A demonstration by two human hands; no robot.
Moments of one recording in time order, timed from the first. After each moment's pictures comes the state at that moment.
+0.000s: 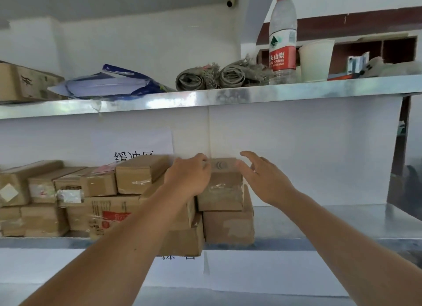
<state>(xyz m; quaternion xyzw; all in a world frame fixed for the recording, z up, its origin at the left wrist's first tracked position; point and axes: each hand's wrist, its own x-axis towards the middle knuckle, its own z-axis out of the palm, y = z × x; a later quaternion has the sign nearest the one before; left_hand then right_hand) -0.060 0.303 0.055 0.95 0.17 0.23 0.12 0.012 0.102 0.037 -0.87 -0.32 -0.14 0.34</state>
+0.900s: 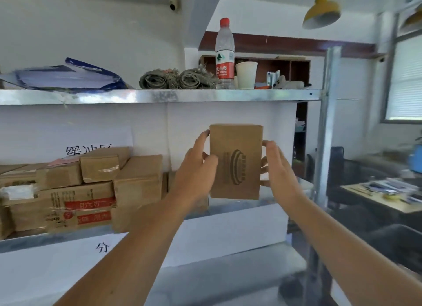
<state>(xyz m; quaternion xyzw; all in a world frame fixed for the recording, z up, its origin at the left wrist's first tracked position) -0.180 0.181 0.042 0.84 -0.09 0.27 0.47 -0.155 -0.008 0.021 -0.72 -0.18 -0.22 0.64</state>
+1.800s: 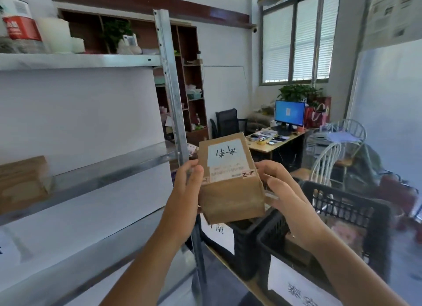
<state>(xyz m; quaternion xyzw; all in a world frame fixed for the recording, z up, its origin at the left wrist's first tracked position) -0.286 -0.164 -0.066 0.73 -0.20 0.01 0.65 -0.352 -0.369 -0.090 -0.72 -0.09 -0.21 0.66</state>
